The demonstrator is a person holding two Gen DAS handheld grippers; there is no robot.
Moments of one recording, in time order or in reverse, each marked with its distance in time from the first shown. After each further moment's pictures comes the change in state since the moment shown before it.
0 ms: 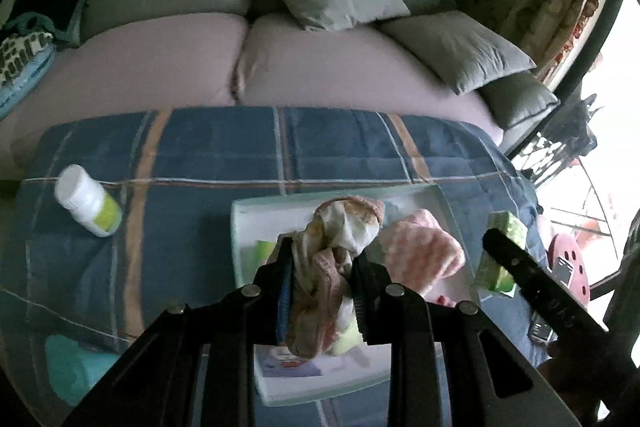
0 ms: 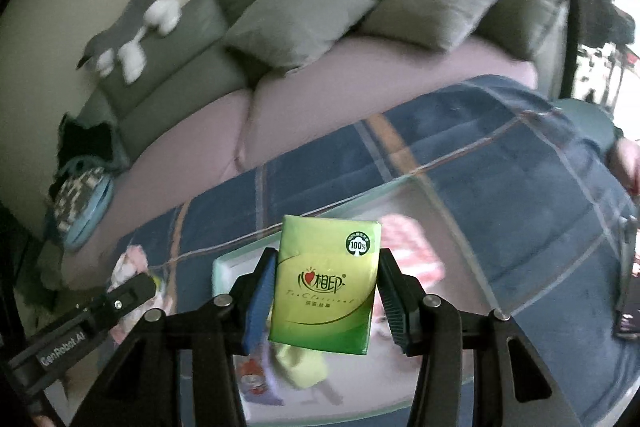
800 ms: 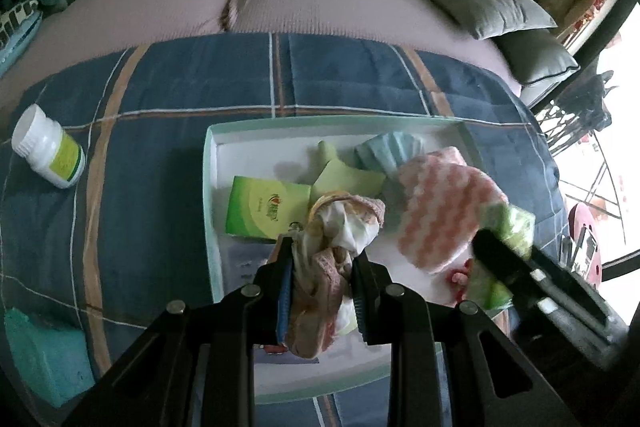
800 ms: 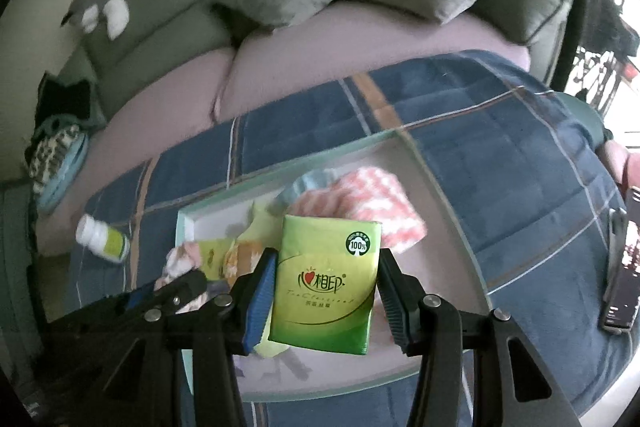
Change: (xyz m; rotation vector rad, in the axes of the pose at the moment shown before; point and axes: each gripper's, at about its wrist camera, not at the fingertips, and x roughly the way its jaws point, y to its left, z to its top) left arm 0.061 0.006 -0.031 -0.019 0.165 0.024; right arm 0.035 0.017 -0.031 -0.129 0.160 -0.070
